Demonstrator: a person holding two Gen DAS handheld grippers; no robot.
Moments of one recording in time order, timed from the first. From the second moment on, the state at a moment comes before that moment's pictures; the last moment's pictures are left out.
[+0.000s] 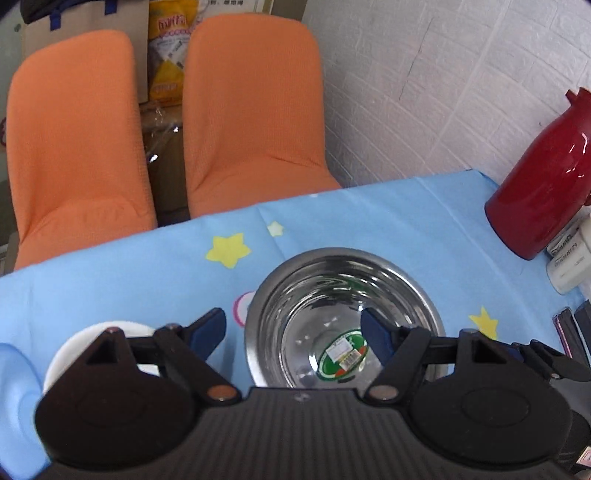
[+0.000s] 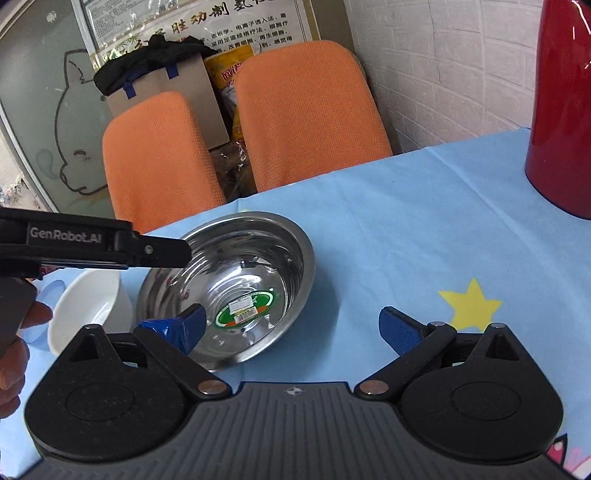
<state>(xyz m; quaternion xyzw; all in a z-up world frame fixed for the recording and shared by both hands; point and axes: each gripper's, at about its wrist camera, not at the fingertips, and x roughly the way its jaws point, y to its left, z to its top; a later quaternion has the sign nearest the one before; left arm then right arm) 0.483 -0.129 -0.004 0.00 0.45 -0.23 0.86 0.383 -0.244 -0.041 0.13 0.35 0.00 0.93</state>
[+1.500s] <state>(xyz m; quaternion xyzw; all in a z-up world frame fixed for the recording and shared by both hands) 0.251 -0.095 -0.011 0.06 0.46 -0.27 0.85 0.188 -0.175 -0.034 0.11 0.33 0.08 0.93</state>
